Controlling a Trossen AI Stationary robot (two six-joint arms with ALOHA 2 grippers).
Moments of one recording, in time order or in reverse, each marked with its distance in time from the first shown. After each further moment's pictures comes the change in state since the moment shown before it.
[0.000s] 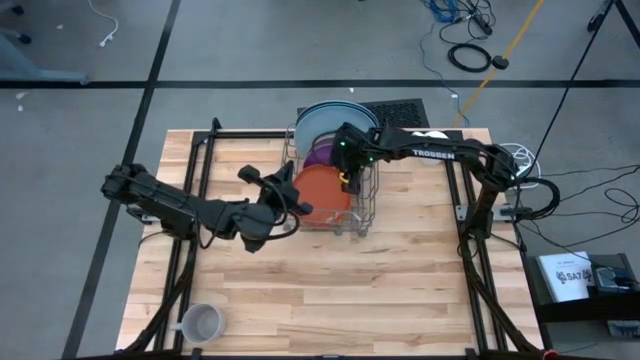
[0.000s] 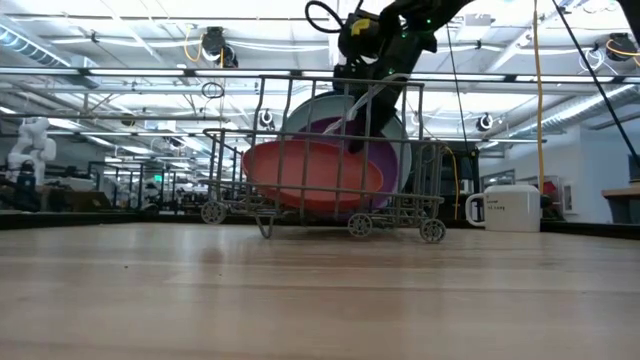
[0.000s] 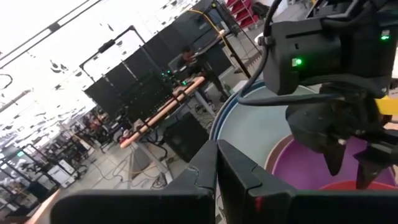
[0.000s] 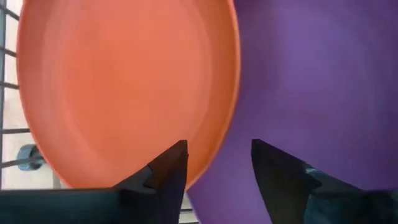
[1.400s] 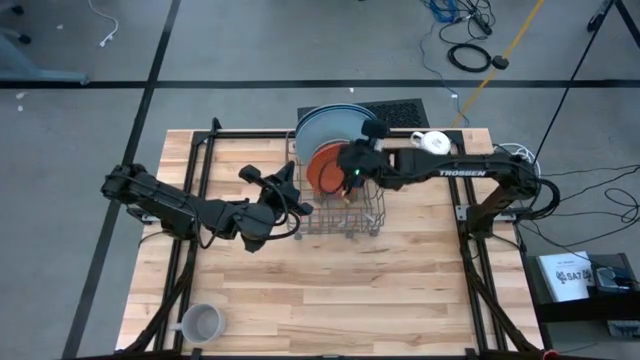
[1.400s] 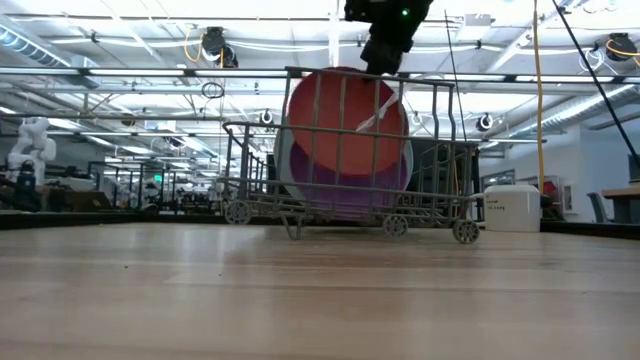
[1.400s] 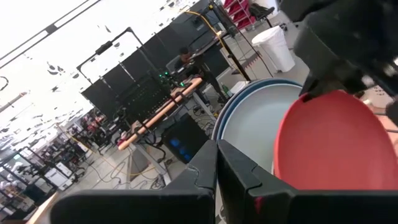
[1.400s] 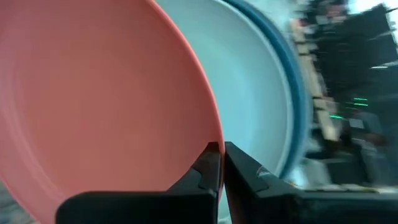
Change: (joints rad) left arm 0.000 0.000 0.000 -0.004 0.015 0.001; right arm 0.271 -0.173 0.000 0.039 0.880 -0.016
